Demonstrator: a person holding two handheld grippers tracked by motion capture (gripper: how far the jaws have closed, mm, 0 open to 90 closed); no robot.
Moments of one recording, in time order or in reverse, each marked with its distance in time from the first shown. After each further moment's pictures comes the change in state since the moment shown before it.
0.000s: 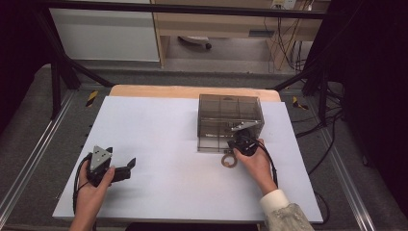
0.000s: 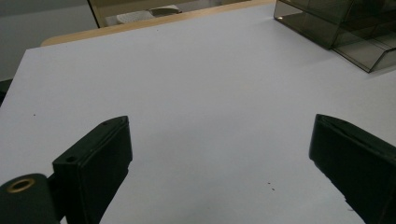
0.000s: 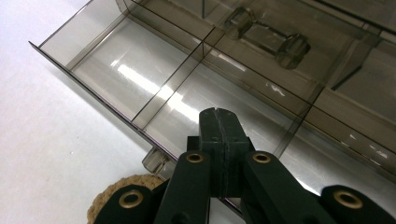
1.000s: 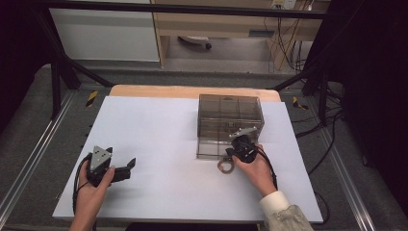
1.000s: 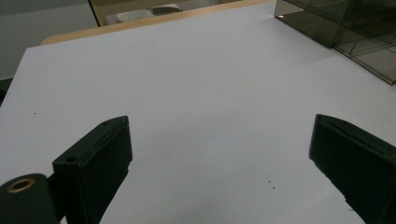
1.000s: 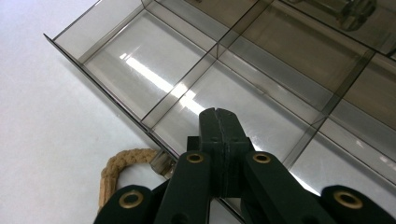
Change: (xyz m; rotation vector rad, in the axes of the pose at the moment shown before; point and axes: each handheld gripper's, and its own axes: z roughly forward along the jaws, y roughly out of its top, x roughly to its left) left arm 0.000 0.000 0.000 0.008 0.001 0.002; right arm 0.018 -0.011 -0.011 0.037 0.041 -0.030
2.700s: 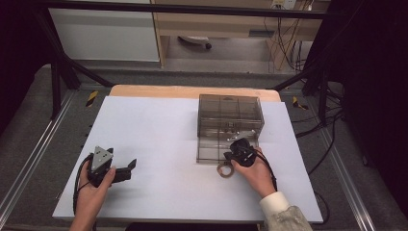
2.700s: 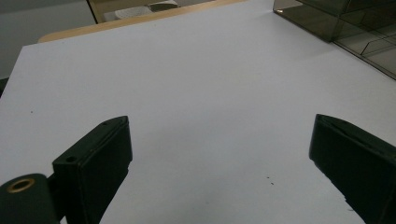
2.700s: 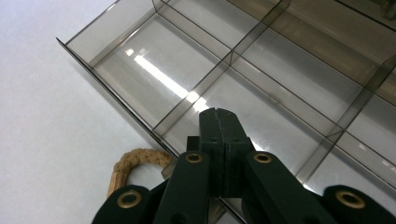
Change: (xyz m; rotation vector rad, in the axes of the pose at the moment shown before) left arm -0.002 -0.001 0.001 0.014 -0.004 0.010; right arm 0.011 -0.005 -0.004 0.009 0.034 -0.034
